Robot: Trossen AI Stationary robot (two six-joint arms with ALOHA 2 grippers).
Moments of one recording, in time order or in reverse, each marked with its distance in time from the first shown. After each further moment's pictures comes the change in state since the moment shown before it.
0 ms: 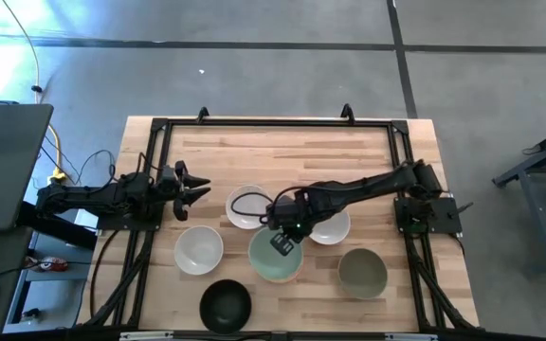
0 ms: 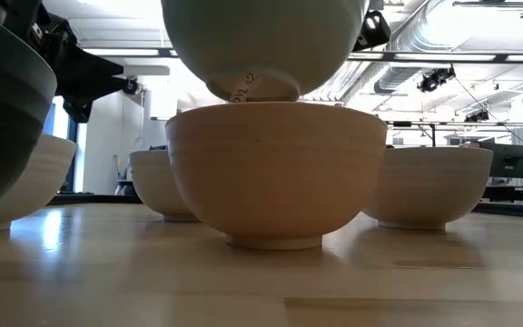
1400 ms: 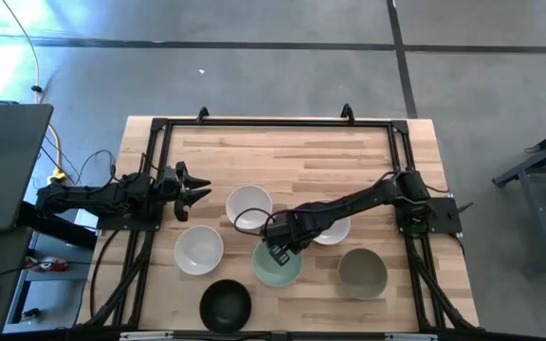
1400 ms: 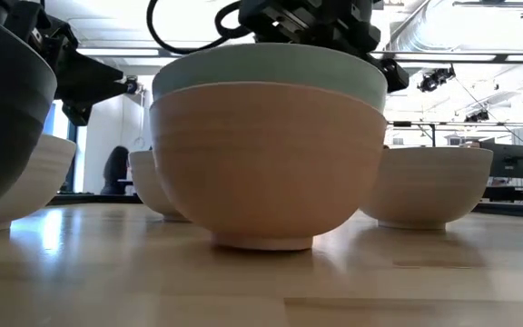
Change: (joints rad) left arm 0.000 0.006 0.000 -0.018 0.007 0.001; right arm 0.046 0.113 -0.106 0.084 0.044 0.131
